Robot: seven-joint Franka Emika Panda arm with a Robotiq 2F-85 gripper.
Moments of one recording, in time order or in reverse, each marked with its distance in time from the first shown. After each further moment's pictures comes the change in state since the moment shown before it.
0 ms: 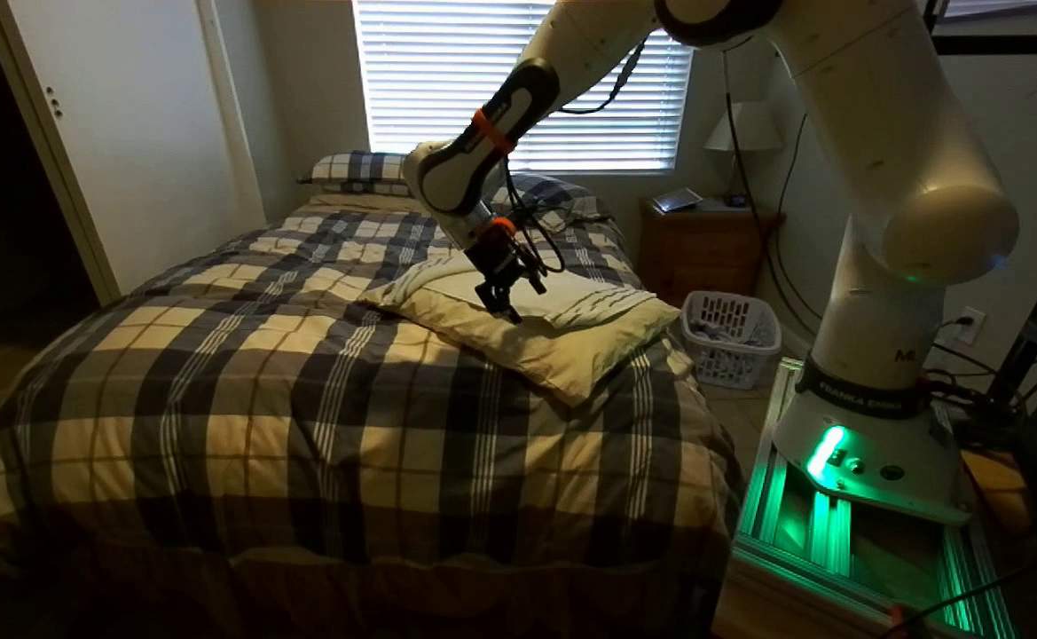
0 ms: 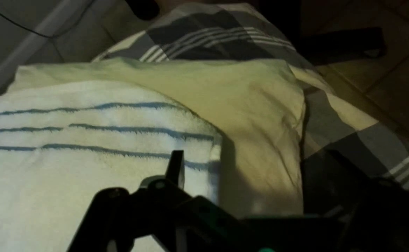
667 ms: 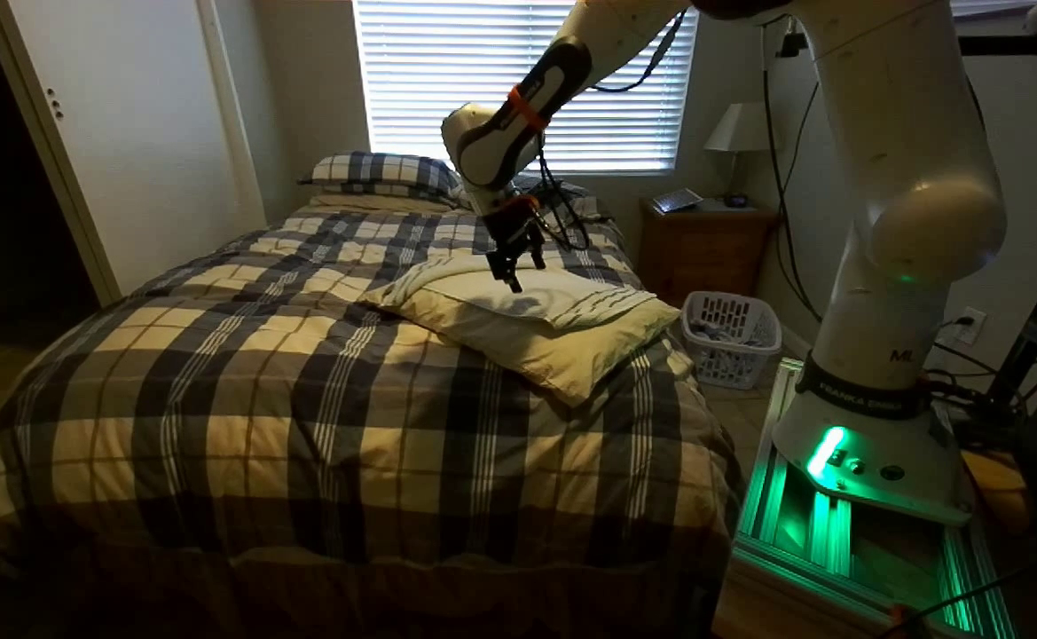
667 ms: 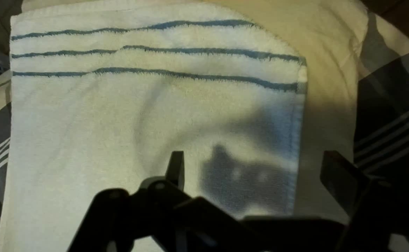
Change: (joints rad) arm -0.091 -0.114 -0.042 -0.098 -0.031 0.280 -0.131
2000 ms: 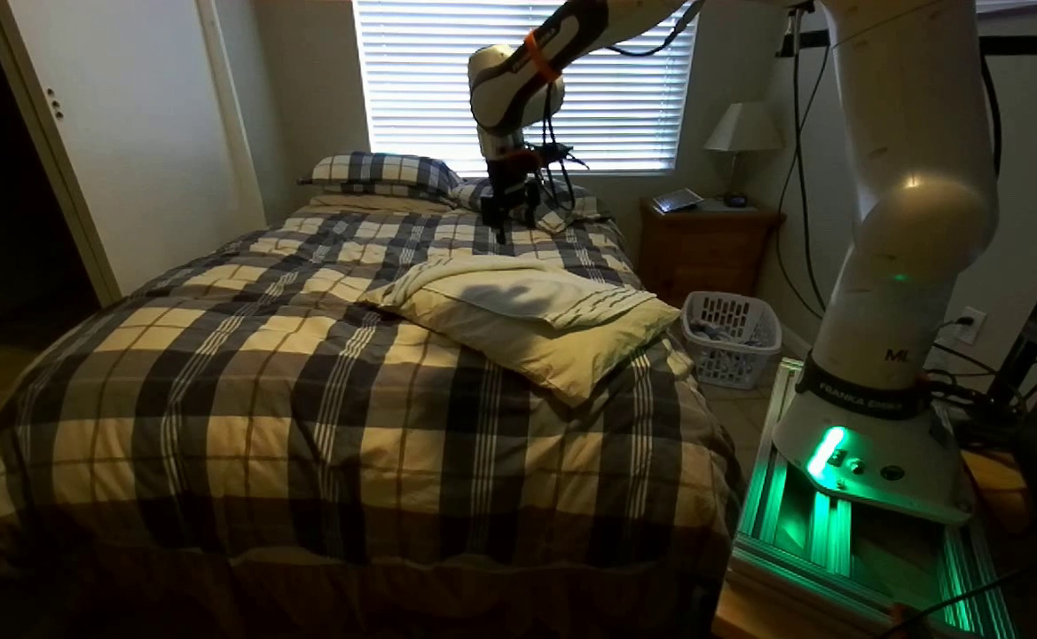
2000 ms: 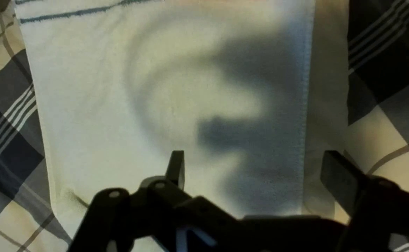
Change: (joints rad) arm -0.089 -0.091 -0.011 0.057 0.120 0.092 -0.063
